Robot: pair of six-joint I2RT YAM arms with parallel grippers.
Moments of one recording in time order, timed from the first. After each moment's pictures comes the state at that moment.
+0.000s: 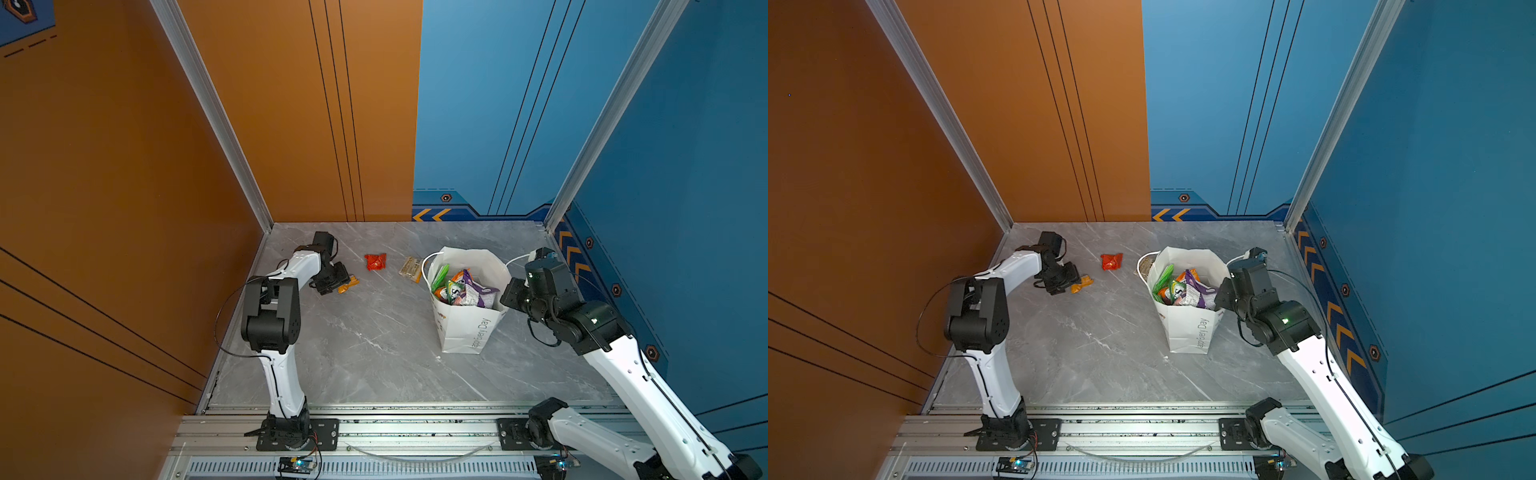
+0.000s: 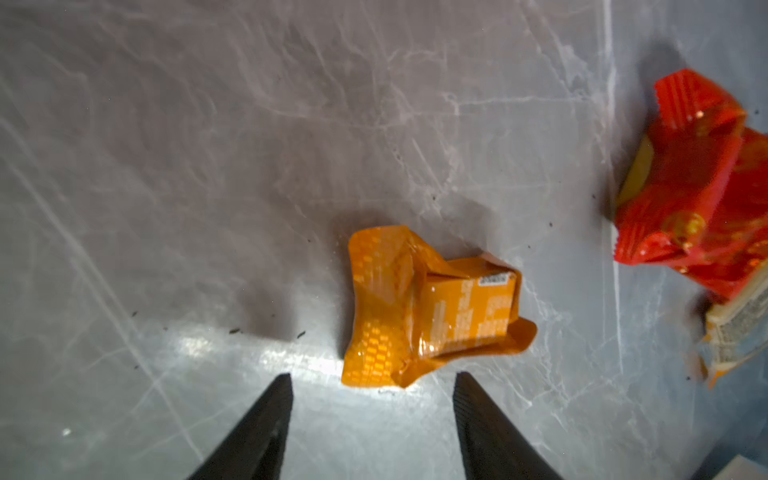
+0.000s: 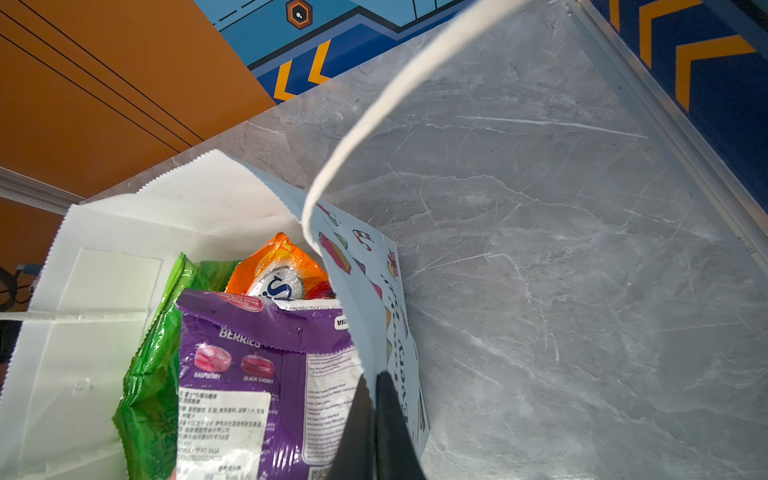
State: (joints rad) left arm -0.07 2.00 1.44 -0.71 0.15 -0.53; right arm 0.43 0.97 1.15 -0.91 0.25 0.66
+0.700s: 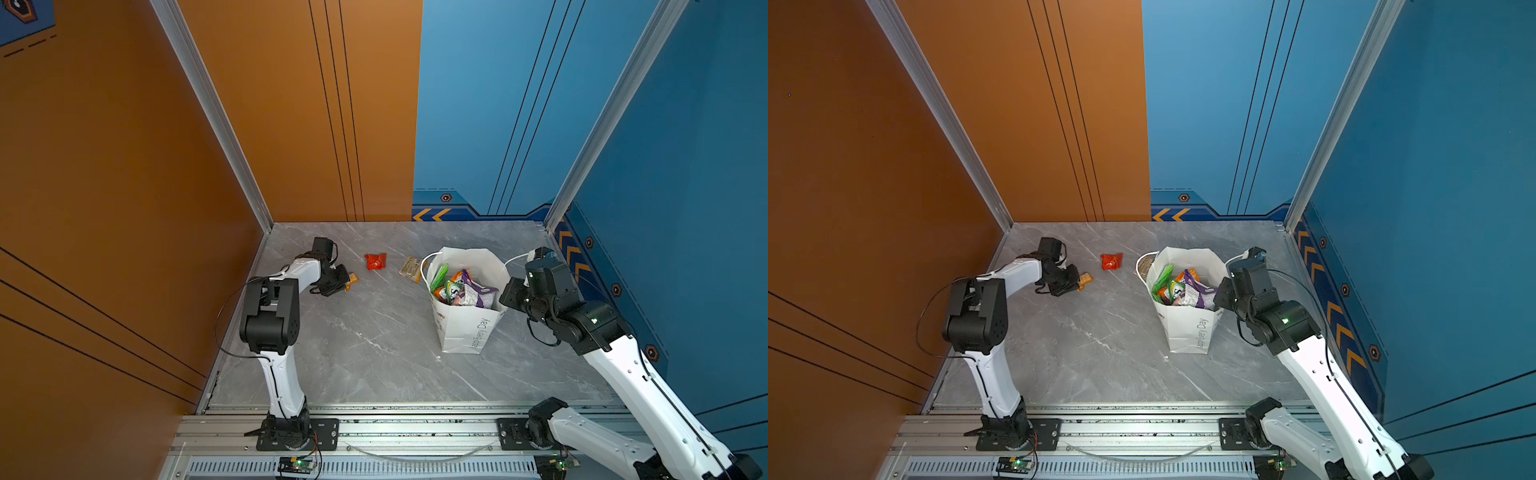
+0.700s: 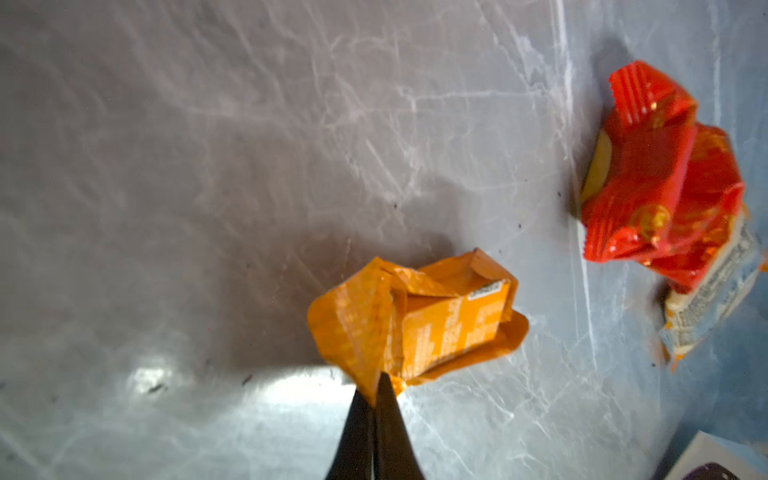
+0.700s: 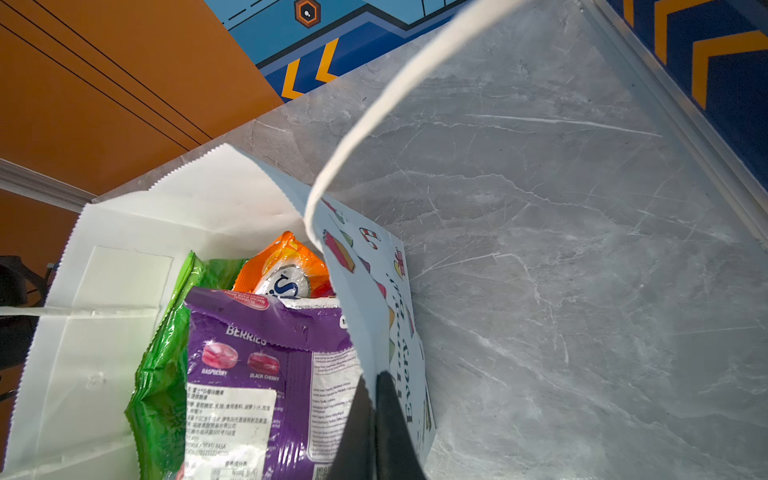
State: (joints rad) left arm -0.06 1.93 1.27 -0.50 0.23 -0.55; right arm 0.43 0.97 1.15 -0.90 0.23 0.66
